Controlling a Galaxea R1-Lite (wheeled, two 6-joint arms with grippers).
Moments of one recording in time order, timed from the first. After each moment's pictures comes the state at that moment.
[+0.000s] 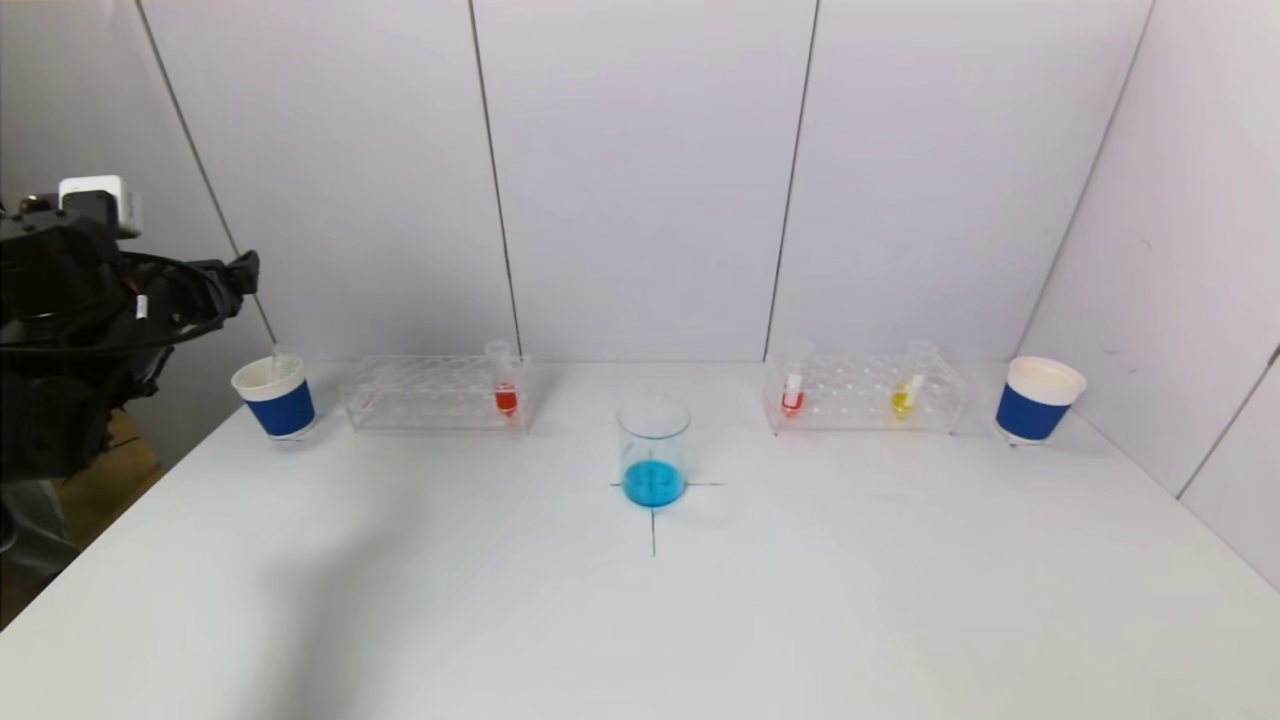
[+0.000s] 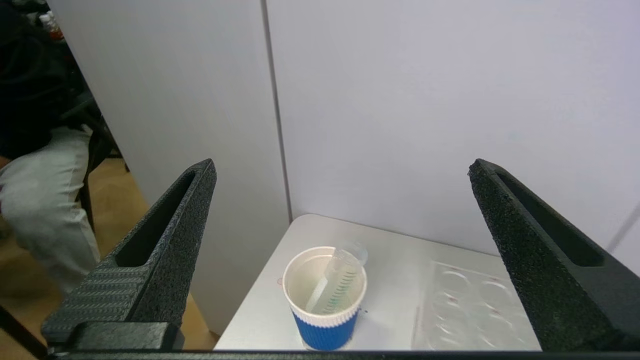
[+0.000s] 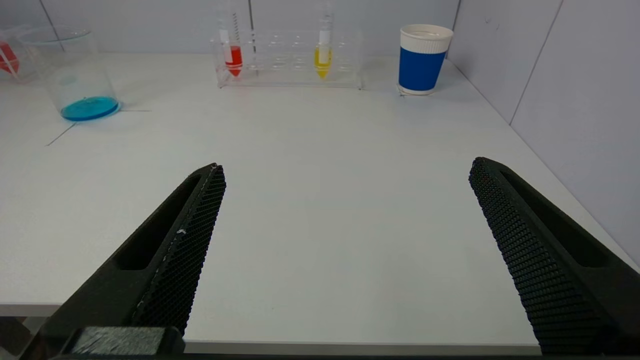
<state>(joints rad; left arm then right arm) 0.21 1.80 -0.92 -0.99 0.11 0.03 0.00 0.00 0.00 0.00 -0.01 0.00</state>
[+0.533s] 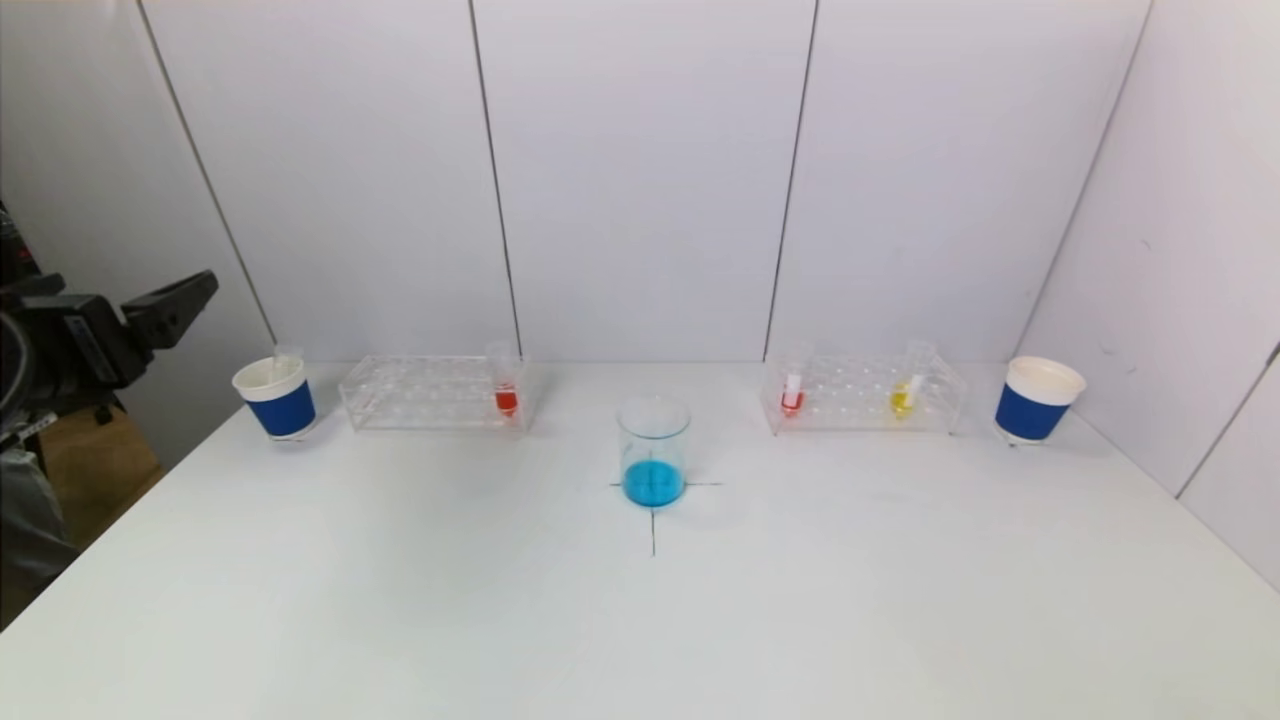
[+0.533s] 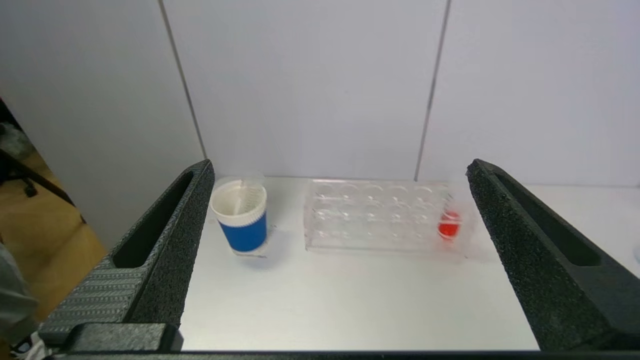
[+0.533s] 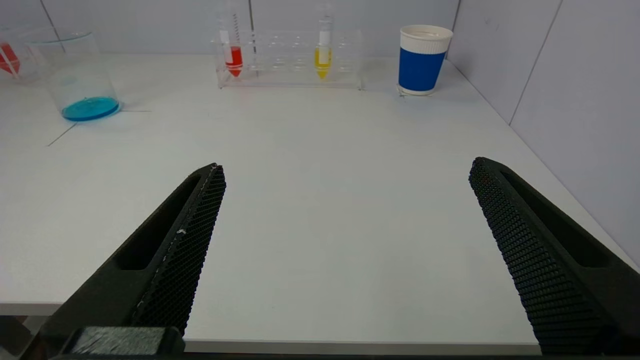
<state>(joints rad) 0.08 1.16 -0.57 -0.68 -0.02 0.01 0.00 0.00 0.00 0.00 -0.01 0.00</state>
